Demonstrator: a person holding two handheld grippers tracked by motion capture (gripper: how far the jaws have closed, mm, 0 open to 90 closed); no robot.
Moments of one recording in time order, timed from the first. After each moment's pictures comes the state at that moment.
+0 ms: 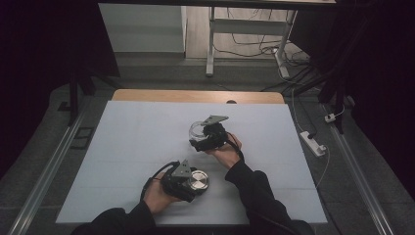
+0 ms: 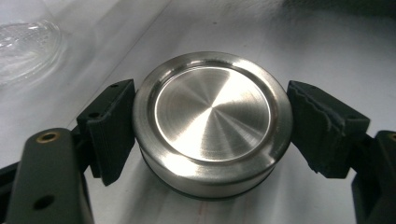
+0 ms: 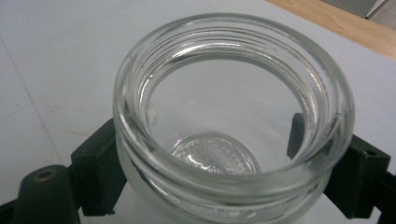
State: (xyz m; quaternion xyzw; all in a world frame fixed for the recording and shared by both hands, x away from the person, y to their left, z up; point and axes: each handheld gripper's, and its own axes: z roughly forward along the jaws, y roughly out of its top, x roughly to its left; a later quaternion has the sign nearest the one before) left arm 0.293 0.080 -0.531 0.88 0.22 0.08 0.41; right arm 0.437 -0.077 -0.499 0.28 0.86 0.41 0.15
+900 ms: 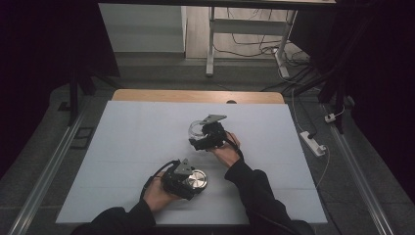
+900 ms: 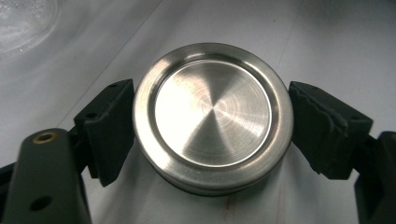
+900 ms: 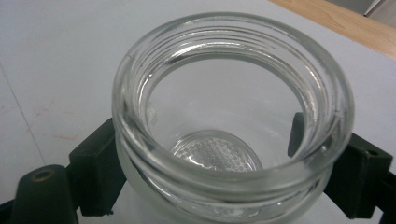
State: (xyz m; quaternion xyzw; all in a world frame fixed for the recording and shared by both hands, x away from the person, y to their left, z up) left arm 0.304 0.080 -0.543 0.89 0.24 0.07 0.38; right arm 0.444 -0.074 -0.504 0.29 0.86 0.40 0.15
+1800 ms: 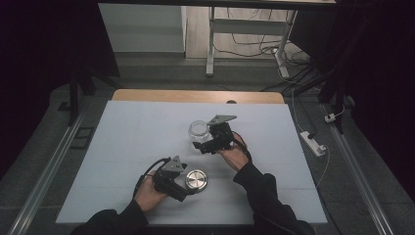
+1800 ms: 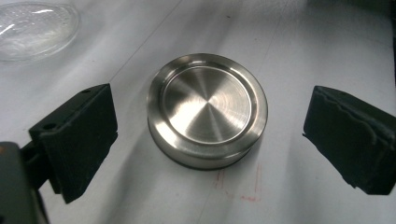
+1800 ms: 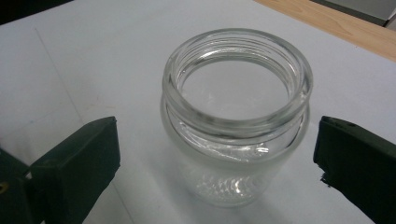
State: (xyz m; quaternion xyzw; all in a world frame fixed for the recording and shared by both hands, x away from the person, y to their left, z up) left arm 0.298 0.105 -0.527 0.87 0.24 0.05 0.42; right arm 0.430 -0.097 -0.485 0.27 0.85 0.43 0.12
